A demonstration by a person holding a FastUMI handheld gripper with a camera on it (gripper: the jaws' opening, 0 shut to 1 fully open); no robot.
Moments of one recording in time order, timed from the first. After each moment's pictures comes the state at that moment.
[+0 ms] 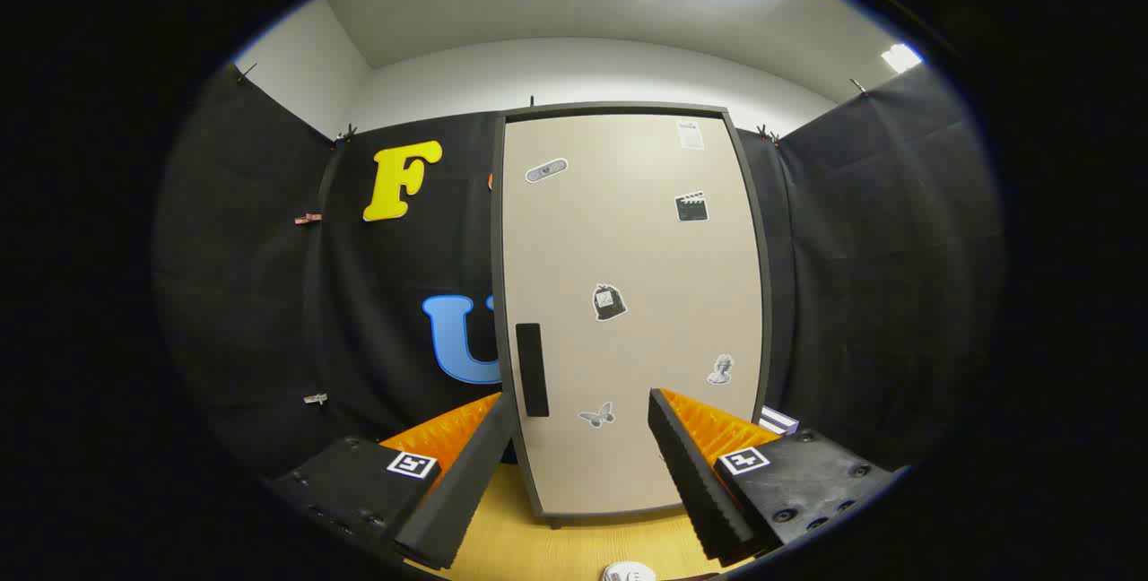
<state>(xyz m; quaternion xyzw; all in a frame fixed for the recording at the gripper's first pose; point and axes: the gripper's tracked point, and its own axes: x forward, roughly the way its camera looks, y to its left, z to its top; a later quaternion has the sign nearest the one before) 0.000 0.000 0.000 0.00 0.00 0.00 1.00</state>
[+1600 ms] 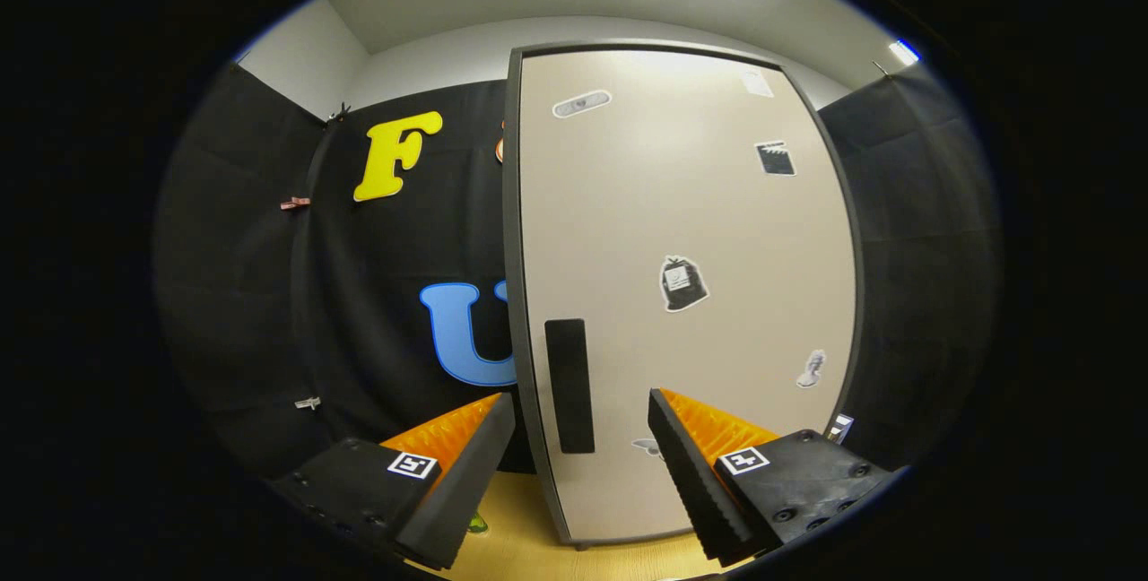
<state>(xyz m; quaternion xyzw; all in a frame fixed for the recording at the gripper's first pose) 0.137 0.058 -0.040 0.00 0.02 0.02 1.00</state>
